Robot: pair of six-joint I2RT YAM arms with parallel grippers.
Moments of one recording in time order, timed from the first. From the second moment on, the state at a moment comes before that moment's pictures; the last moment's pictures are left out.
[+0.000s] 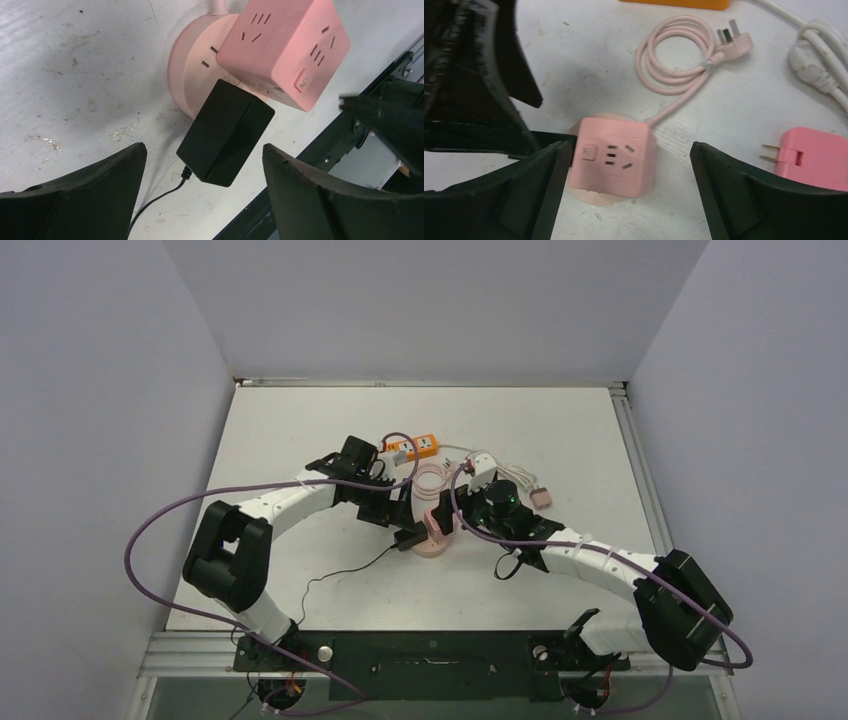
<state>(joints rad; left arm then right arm) -0.47 1.62 1.05 -0.49 0.50 -0.27 0.68 1.31 0.60 0.27 0.01 0.26</state>
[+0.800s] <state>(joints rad) -0.49 1.70 1.05 -0.51 0.57 -0.27 0.86 1.42 0.69 0.16 0.20 0.19</state>
